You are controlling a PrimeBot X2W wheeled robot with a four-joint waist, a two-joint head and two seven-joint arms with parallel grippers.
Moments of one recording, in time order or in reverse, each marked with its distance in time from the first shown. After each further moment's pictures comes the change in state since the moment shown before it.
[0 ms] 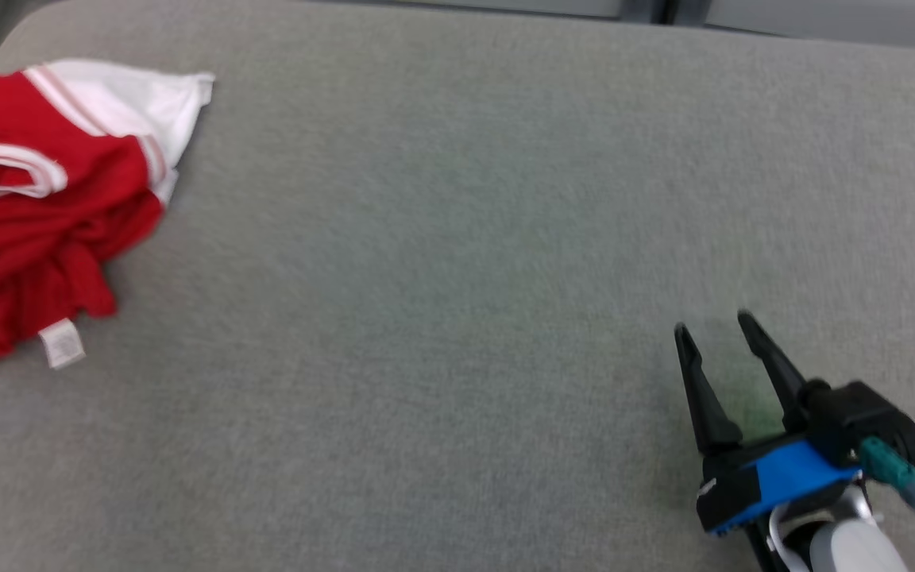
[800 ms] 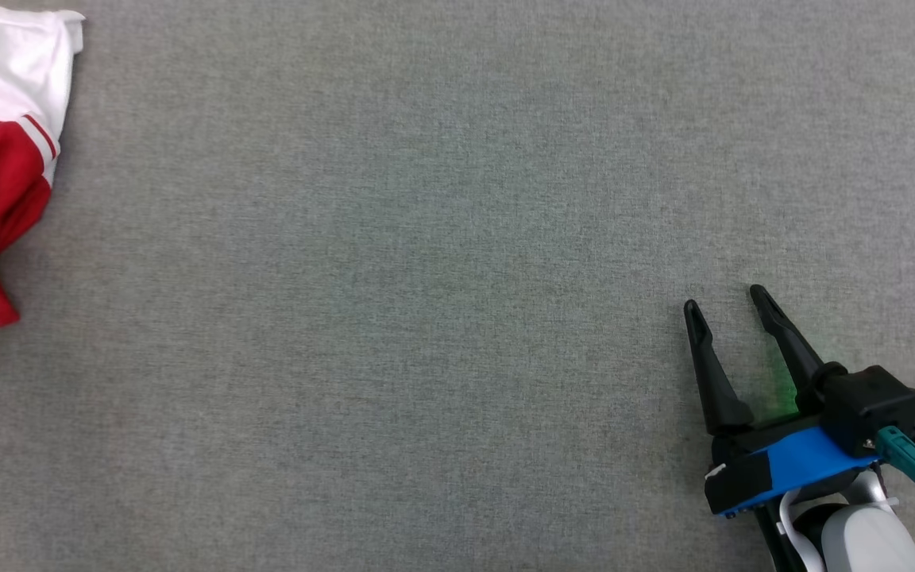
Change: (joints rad) left arm -0.018 0.016 0.019 0.148 -0.021 0.094 0.065; right arm -0.018 0.000 -0.011 -0.077 -0.024 0.000 0.023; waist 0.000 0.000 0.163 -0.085
